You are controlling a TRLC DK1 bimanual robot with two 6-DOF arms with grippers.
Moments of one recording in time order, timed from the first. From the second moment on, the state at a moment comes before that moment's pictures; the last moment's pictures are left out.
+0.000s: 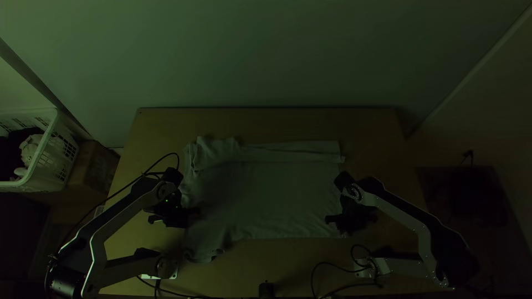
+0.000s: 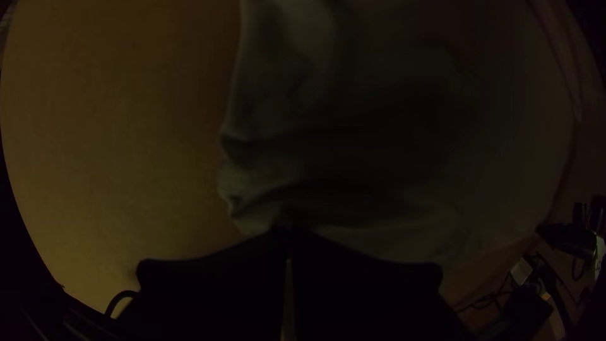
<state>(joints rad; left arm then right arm) -0.19 1.27 0.73 -1.07 0.15 -0.36 0.44 1.41 0.71 -1.11 -0.12 0.34</state>
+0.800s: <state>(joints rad) 0.02 1.29 1.07 -1.15 0.17 -0.28 0.32 1.39 0.96 -1.14 -0.04 0.30</state>
